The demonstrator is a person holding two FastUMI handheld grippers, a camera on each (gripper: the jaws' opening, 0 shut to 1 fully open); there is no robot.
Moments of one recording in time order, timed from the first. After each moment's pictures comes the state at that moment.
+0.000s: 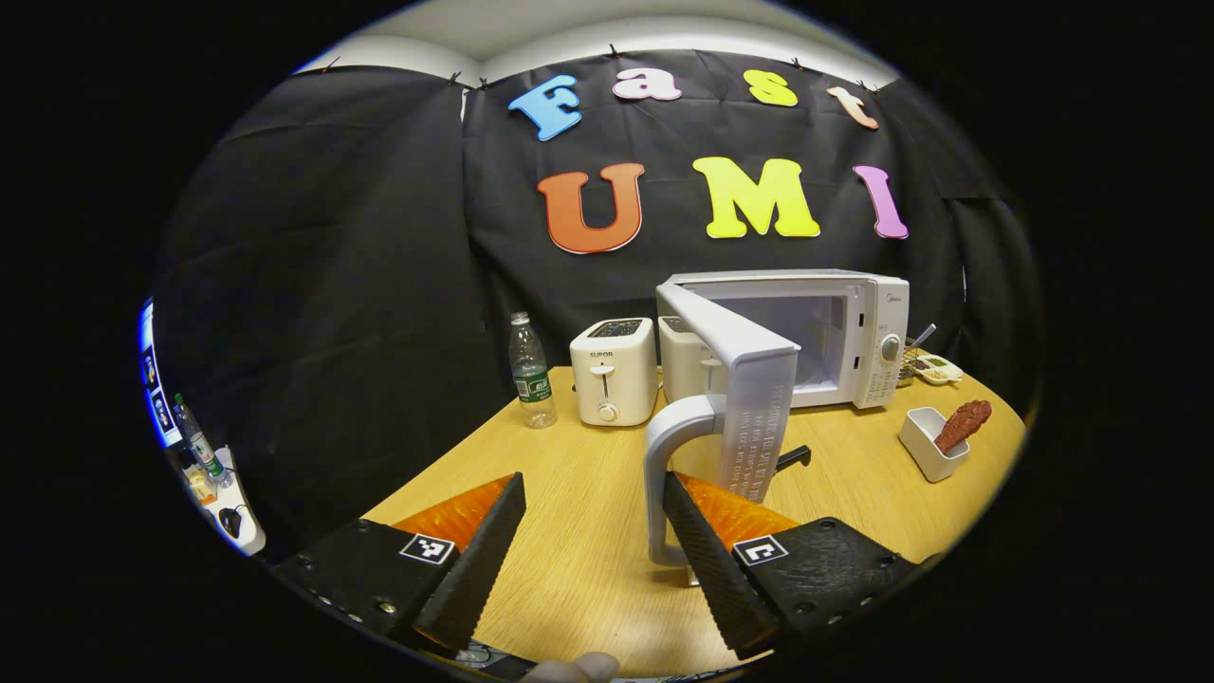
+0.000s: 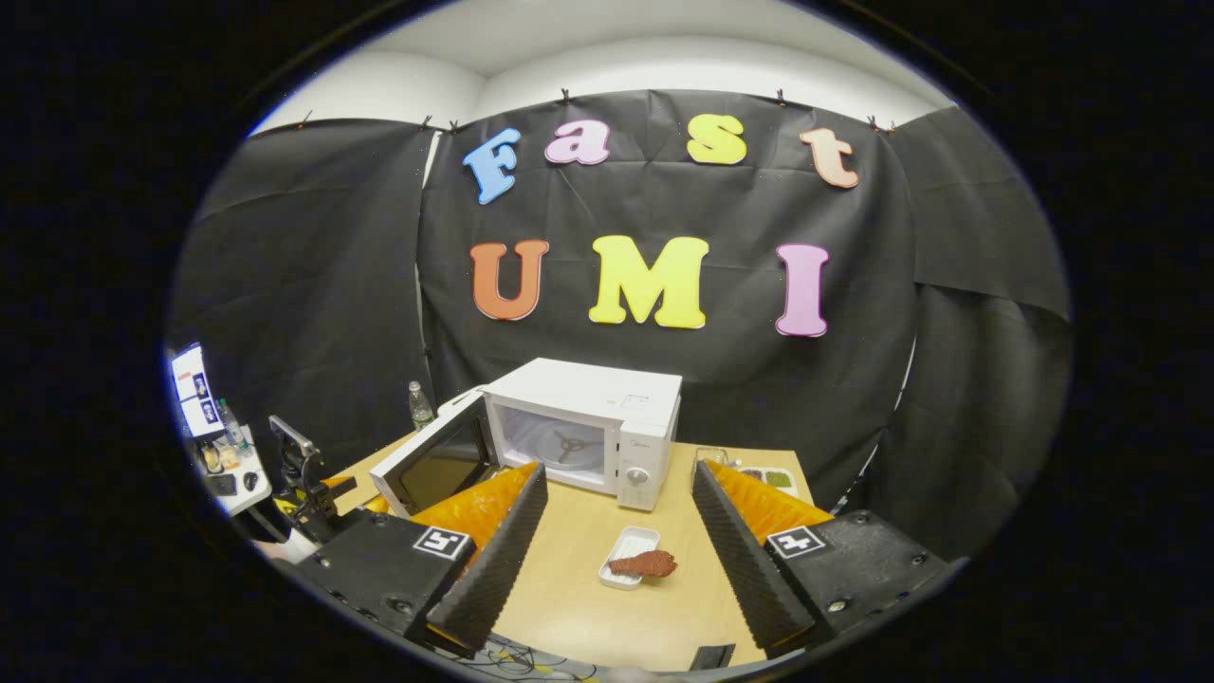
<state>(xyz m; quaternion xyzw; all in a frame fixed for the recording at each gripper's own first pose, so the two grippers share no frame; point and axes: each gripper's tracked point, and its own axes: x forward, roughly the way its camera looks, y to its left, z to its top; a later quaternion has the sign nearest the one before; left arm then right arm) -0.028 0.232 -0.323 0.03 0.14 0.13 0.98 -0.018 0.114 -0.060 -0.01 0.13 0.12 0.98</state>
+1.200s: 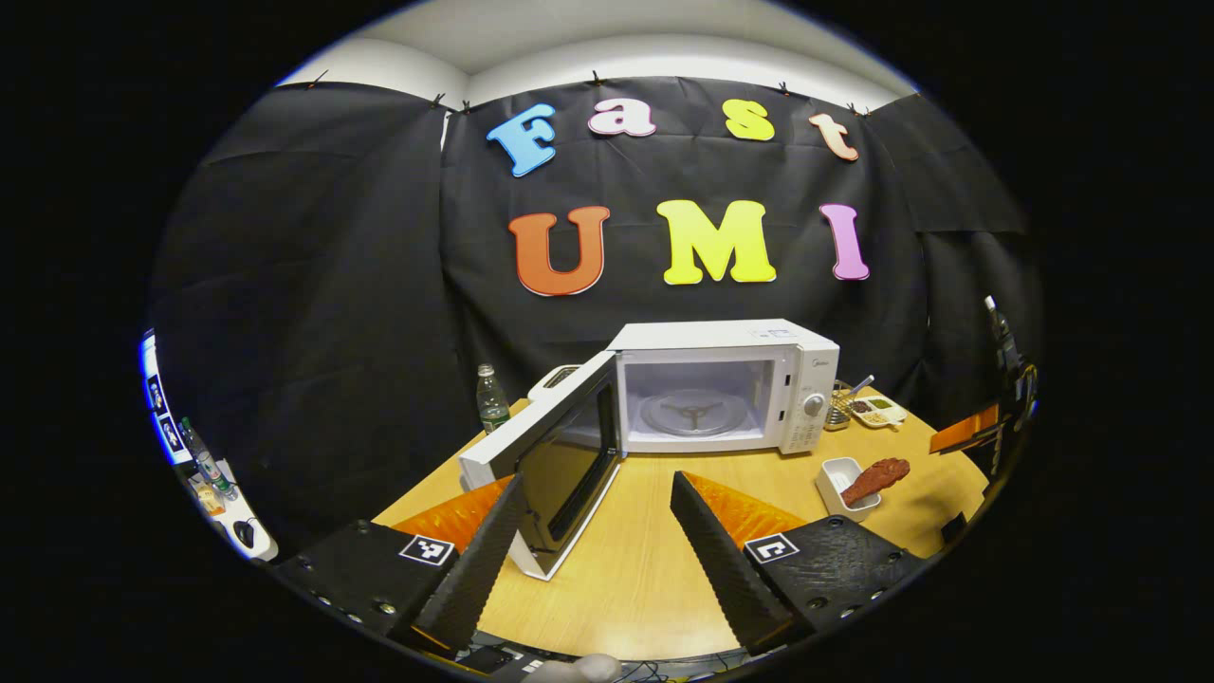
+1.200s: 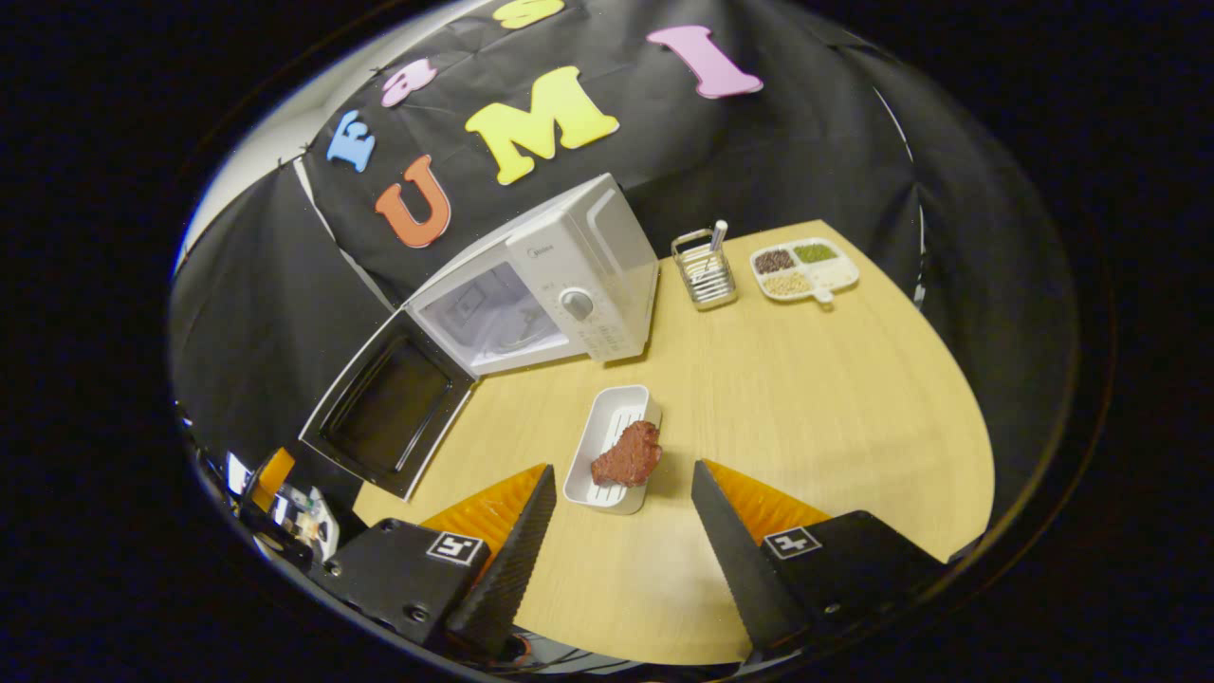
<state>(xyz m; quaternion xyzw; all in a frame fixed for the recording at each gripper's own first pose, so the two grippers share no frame) -0.054 0.140 -0.220 0.01 0.12 0.08 0.99 0.073 0.065 -0.353 0.25 0.37 0.18 0.88</state>
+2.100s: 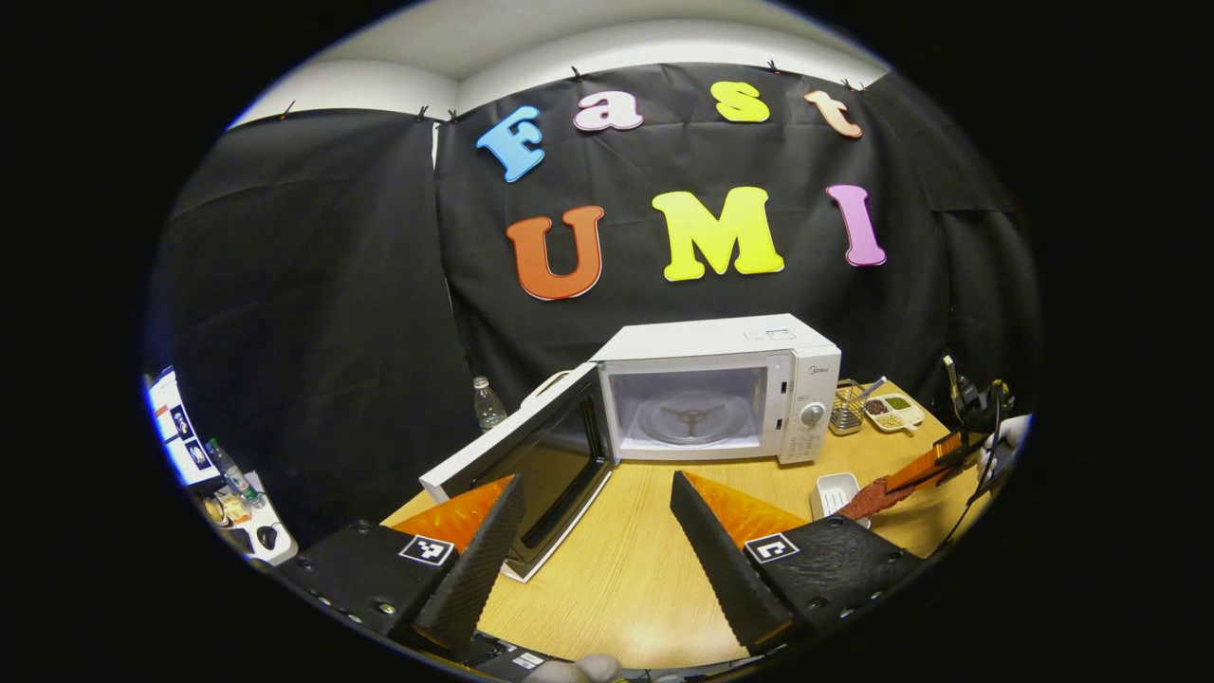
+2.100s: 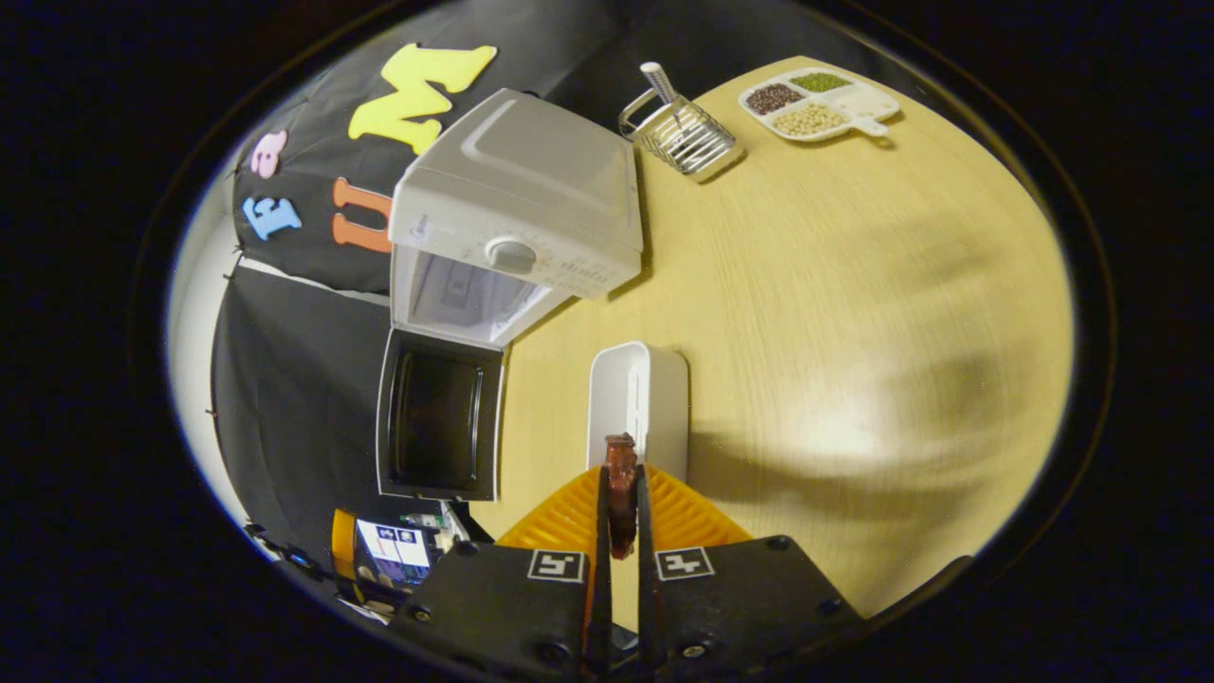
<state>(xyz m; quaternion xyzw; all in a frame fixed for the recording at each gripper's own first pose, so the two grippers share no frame) -0.029 0.097 -0.202 0.04 0.14 0.14 0.98 0.128 0.089 -0.379 0.38 0.49 0.25 0.75</state>
